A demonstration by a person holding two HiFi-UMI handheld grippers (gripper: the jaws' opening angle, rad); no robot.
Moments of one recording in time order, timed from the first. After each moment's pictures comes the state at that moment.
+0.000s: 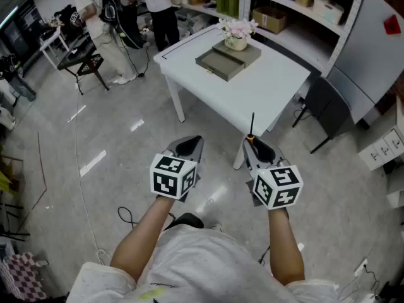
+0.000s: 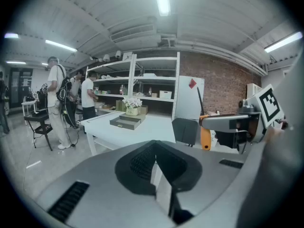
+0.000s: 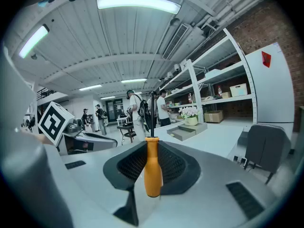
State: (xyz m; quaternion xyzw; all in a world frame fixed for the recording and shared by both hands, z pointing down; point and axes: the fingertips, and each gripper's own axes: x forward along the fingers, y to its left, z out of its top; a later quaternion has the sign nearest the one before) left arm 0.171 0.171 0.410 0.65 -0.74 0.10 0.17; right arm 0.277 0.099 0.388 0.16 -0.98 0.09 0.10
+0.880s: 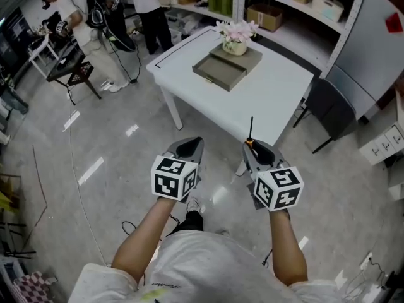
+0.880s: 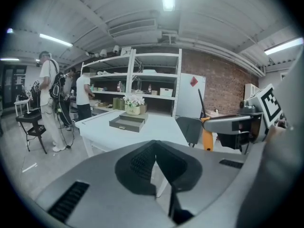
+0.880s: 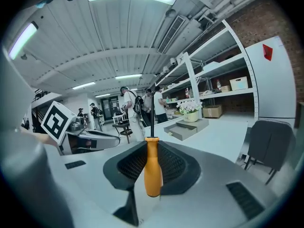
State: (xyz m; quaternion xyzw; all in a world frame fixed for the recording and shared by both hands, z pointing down) left arm 0.090 0.112 0.423 0.67 -0.72 0.11 0.18; right arm 0.203 0.052 0.405 0.18 -0.97 0.11 0.12
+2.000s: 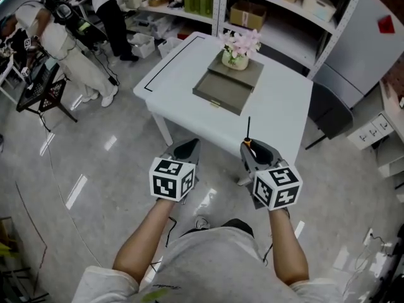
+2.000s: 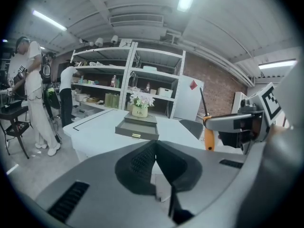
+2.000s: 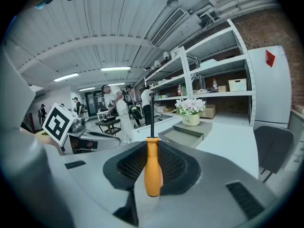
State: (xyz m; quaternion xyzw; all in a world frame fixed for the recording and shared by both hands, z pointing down) left arm -0.090 0.028 0.438 0.73 -0.65 0.09 0.20; right arm 0.033 -0.012 0.405 0.27 -0.94 0.11 0.15
